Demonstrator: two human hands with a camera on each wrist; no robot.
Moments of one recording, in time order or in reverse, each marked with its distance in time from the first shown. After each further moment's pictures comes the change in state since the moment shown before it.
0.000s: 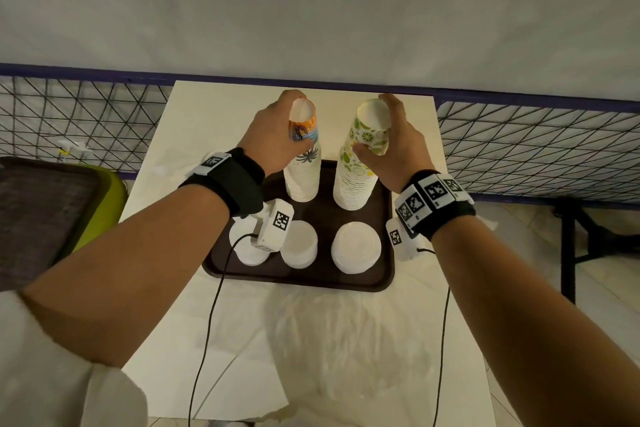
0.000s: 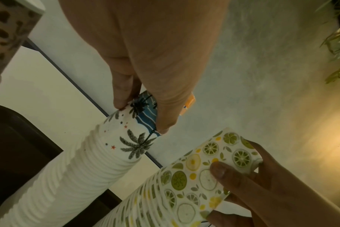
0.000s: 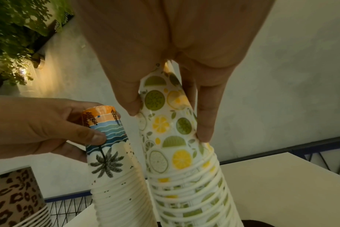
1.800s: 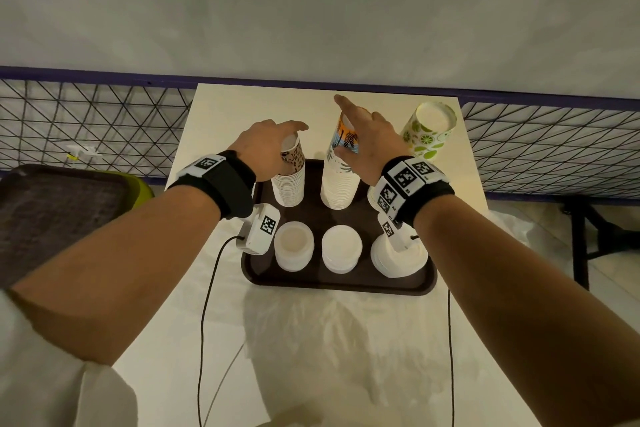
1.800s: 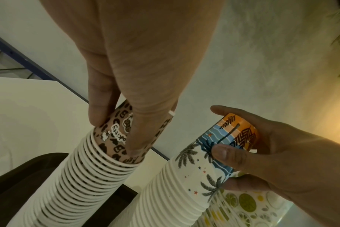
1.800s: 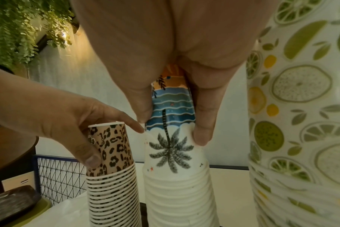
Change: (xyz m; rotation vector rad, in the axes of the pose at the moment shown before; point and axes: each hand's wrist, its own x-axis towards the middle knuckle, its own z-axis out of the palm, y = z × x) left_hand -0.008 -0.097 -0.055 0.296 -0.259 -0.063; right_hand 0.022 -0.088 0.083 -0.329 -0.194 -0.090
